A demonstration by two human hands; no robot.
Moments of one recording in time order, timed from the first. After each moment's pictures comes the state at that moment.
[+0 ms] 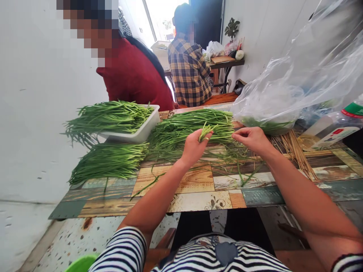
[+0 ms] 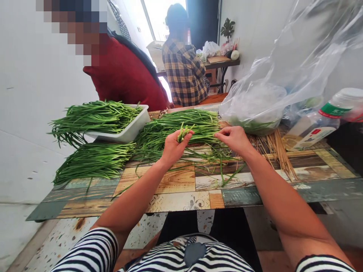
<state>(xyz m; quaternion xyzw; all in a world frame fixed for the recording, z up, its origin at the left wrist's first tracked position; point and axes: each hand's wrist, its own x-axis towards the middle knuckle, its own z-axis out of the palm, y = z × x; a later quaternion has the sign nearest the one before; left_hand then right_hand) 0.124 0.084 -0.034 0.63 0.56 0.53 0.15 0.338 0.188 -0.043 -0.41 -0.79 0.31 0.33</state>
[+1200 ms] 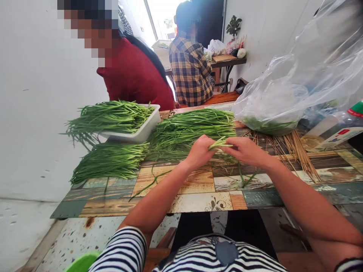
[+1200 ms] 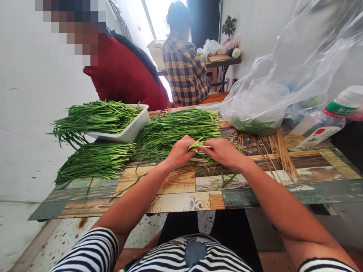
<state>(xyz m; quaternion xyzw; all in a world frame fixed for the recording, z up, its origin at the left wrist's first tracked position) 0.132 0.080 -0.032 0.76 0.55 0.32 0.10 0.319 0.146 -0.024 -0.22 -0.92 0.22 0.24</state>
